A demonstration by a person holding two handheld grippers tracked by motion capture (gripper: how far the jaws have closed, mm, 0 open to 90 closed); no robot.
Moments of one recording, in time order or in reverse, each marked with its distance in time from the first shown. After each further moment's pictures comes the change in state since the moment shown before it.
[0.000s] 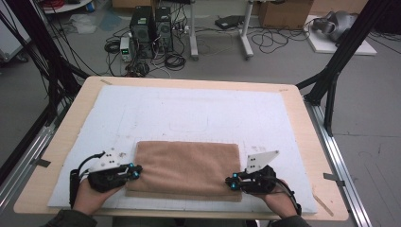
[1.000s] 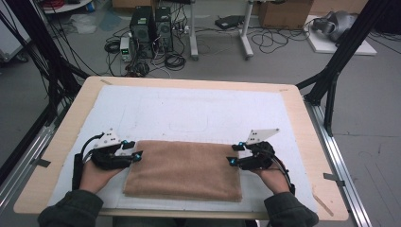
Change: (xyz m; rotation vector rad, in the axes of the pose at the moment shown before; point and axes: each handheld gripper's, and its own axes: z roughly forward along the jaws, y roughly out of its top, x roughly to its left) left arm 0.054 0.004 0.037 0.016 0.140 -0.117; right arm -0.067 0.010 0.005 -0.022 -0.234 0.126
